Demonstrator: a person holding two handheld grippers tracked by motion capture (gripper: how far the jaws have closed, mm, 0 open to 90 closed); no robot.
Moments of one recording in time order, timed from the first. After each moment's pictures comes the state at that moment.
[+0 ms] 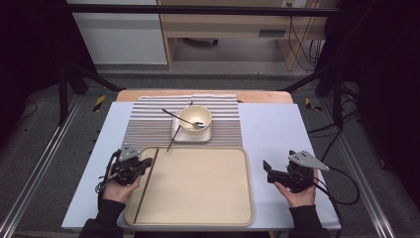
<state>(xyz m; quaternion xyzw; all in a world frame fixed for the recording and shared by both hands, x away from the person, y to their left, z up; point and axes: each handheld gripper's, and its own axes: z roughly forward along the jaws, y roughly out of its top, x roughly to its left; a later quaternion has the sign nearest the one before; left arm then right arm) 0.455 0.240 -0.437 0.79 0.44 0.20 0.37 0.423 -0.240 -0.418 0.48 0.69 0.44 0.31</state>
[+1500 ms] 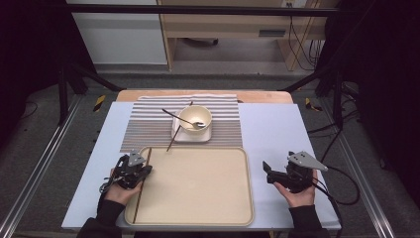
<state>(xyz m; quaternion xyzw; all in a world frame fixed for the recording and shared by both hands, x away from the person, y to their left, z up) 0.462 0.241 -0.466 0.83 0.42 0.21 0.31 0.424 -0.241 -0.423 0.48 0.70 0.43 0.31</state>
